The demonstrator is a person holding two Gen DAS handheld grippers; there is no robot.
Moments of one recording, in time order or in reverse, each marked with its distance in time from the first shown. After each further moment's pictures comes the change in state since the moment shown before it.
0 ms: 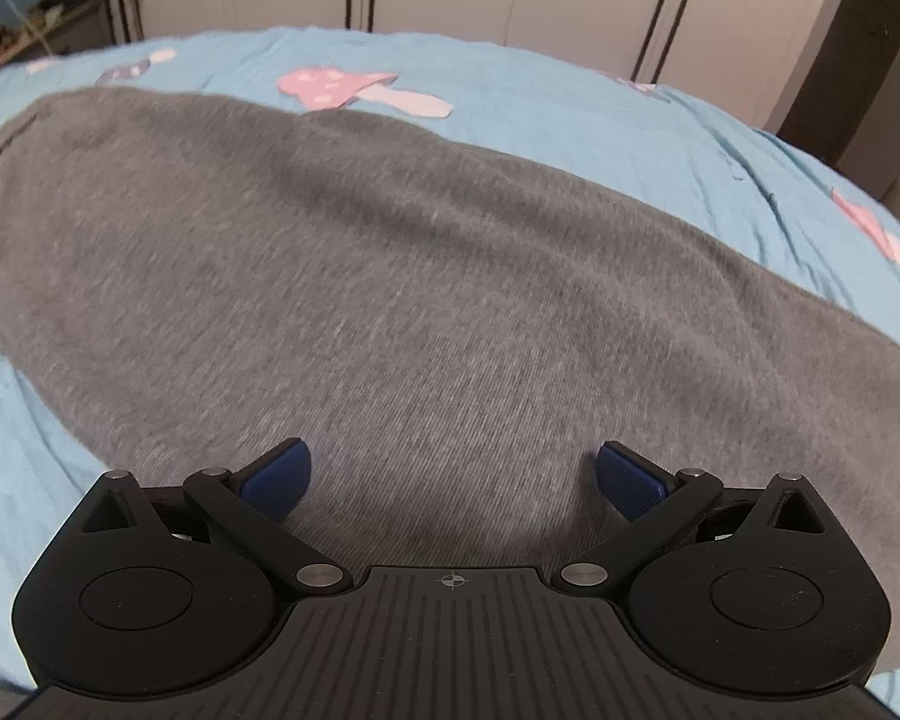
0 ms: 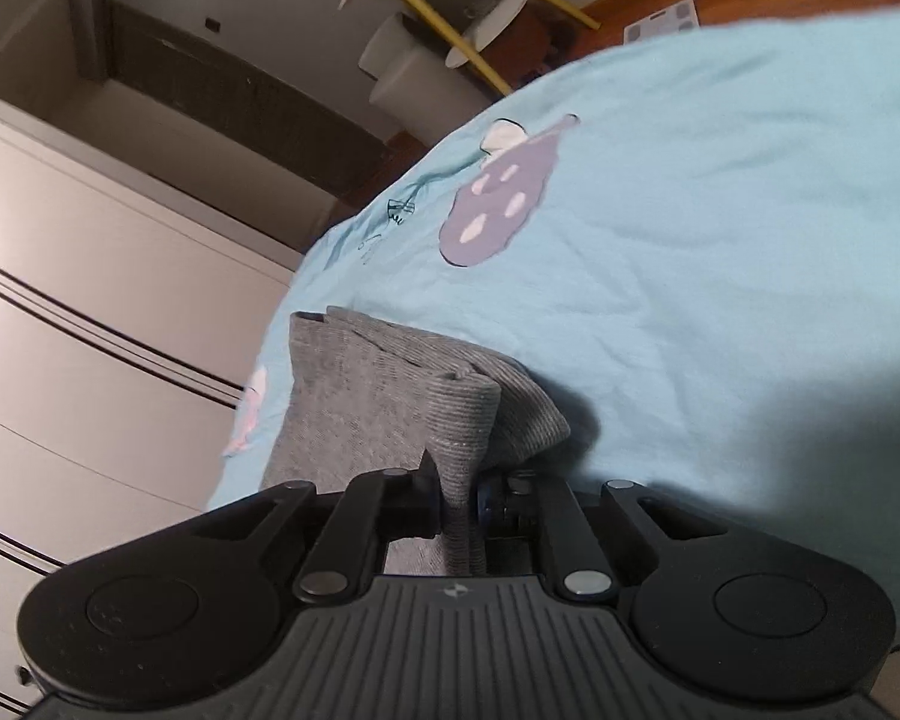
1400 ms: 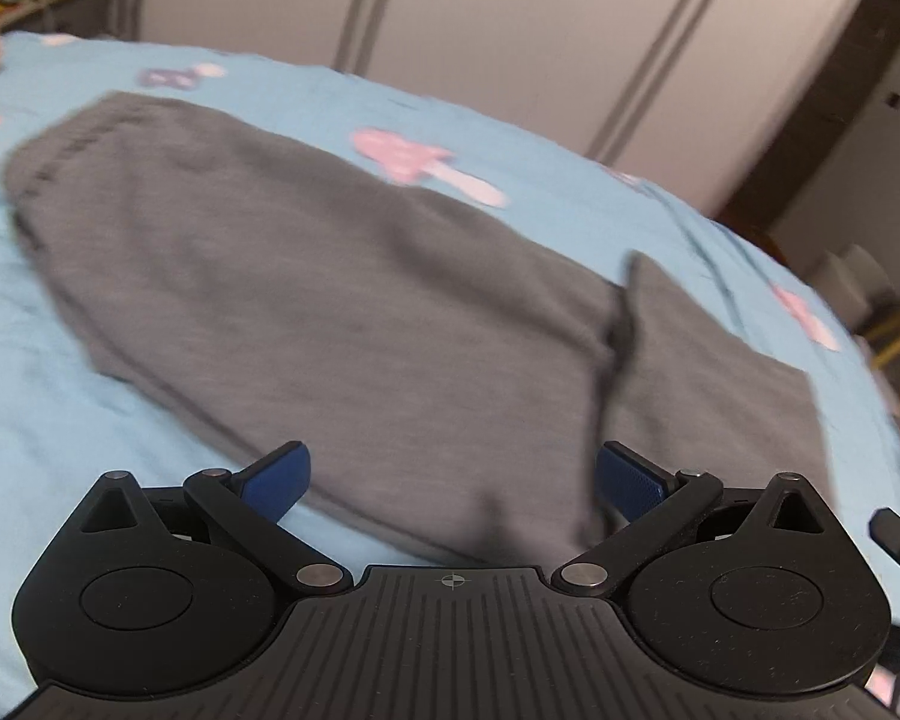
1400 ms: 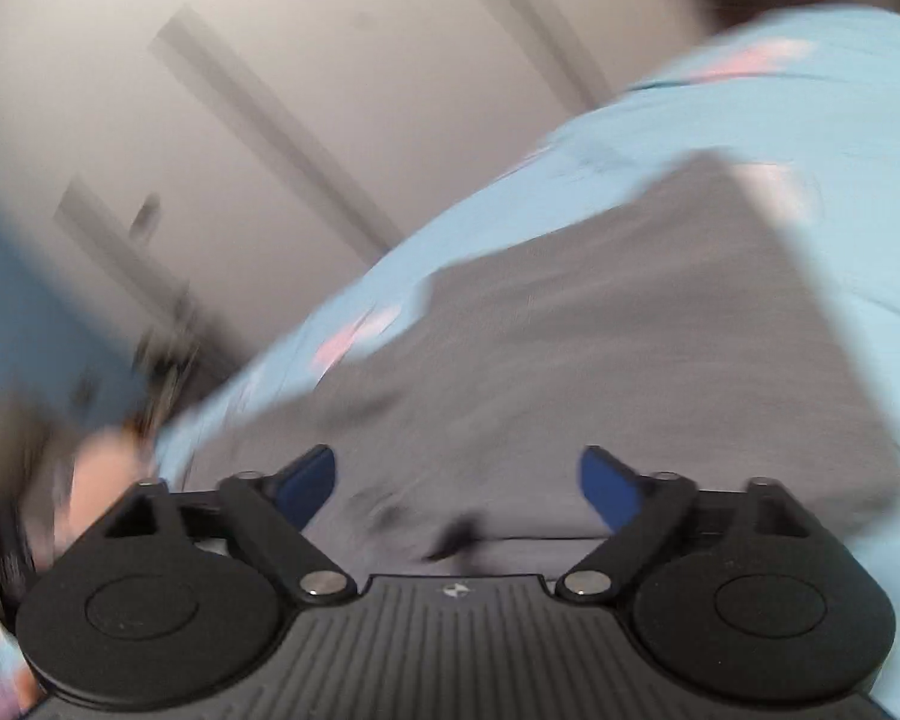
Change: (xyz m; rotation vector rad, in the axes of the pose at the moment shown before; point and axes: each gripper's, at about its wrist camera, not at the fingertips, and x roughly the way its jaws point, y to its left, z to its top) left arm -0.057 0.104 0.013 -0.061 -0.071 -0.210; right arm -0.022 0.186 -0.232 -0.449 0.445 0.379
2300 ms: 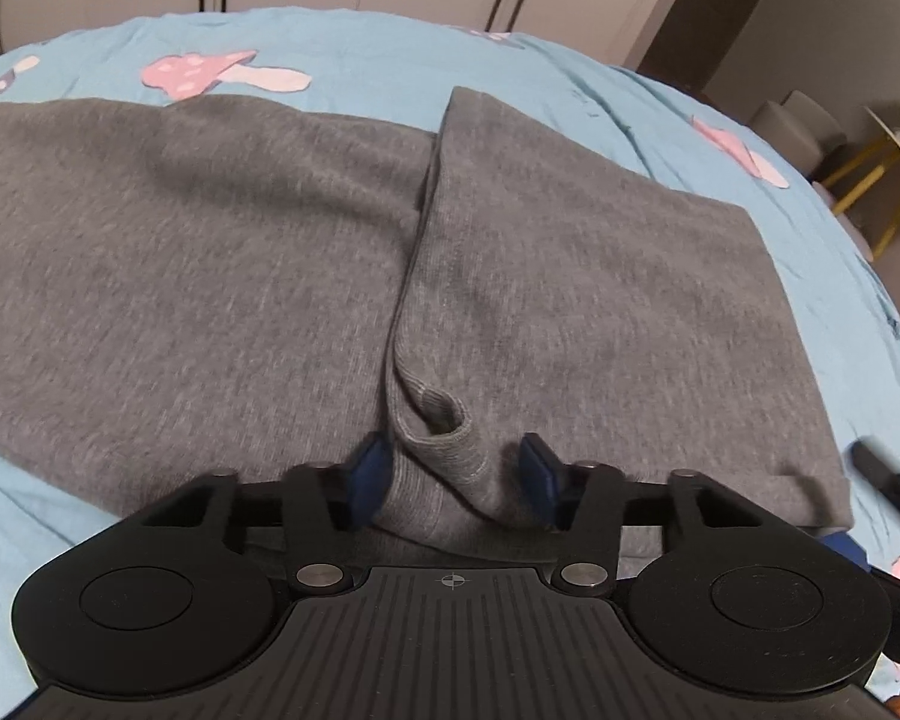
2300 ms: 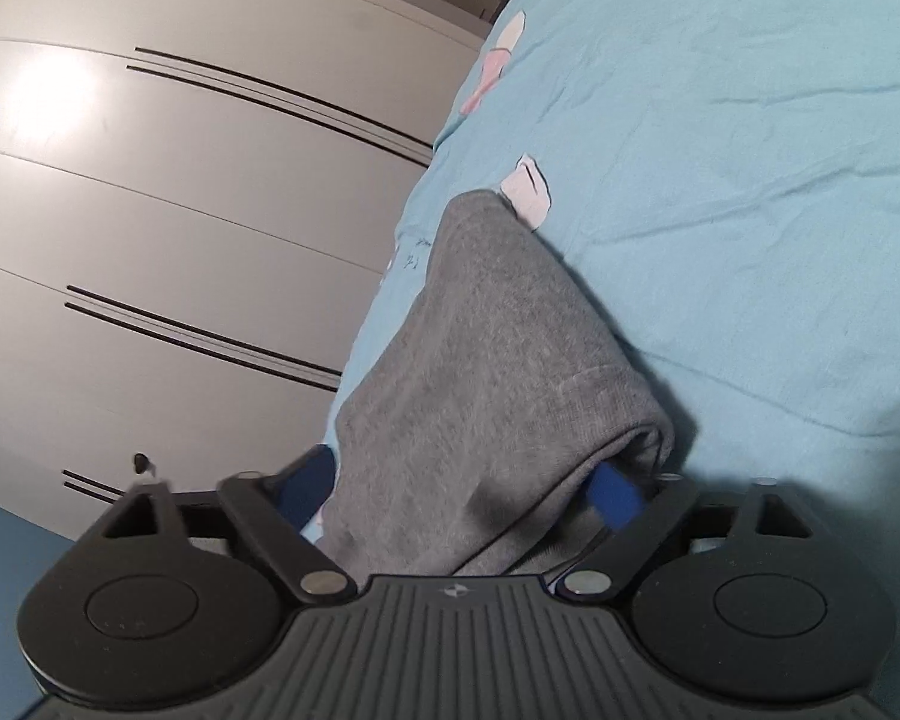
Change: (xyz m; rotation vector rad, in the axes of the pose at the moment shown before) left arm 0.070 -0.090 -0.032 0.220 0.183 -0.036; right arm -0.024 -0.073 -0.005 0.337 -0.117 -0.010
